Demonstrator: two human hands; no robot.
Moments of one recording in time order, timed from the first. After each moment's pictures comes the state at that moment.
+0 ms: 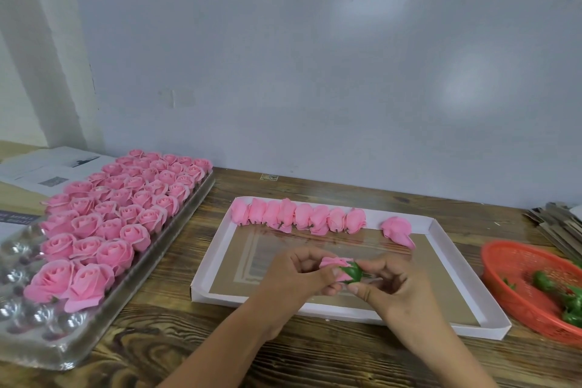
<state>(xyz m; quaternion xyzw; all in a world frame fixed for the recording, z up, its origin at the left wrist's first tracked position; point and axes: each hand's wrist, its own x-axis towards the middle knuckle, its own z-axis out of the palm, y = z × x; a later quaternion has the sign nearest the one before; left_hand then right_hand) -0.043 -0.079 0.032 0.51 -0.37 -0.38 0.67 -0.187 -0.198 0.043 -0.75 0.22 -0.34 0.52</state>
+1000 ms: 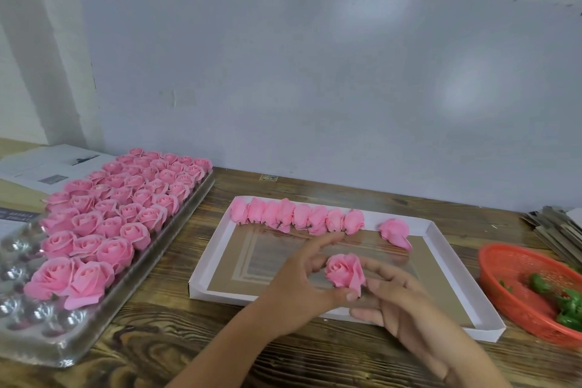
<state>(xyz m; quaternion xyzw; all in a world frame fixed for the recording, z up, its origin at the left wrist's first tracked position) -0.052 -0.075 0.039 0.64 -0.47 -0.26 0.55 -0.205 -0.210 0.046 -0.59 0.10 -0.11 0.79</state>
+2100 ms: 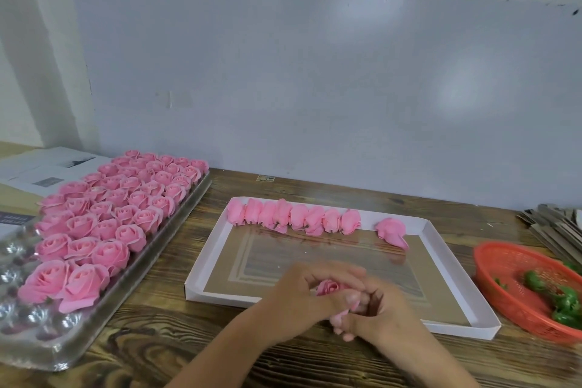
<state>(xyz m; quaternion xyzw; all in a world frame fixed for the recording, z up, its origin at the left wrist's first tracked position) -0.059 -0.071 0.046 0.55 -0.52 -0.31 0.57 -0.195 -0.187 0.038 -0.74 0.13 -0.16 0.64</state>
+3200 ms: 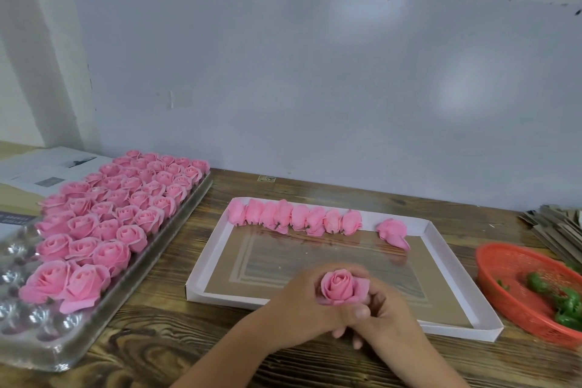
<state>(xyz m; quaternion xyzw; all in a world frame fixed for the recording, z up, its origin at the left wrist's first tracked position) -0.063 -0.072 0.047 0.50 -0.57 -0.35 0.55 -0.193 -0.177 0.041 -0.77 0.15 -0.21 0.58</state>
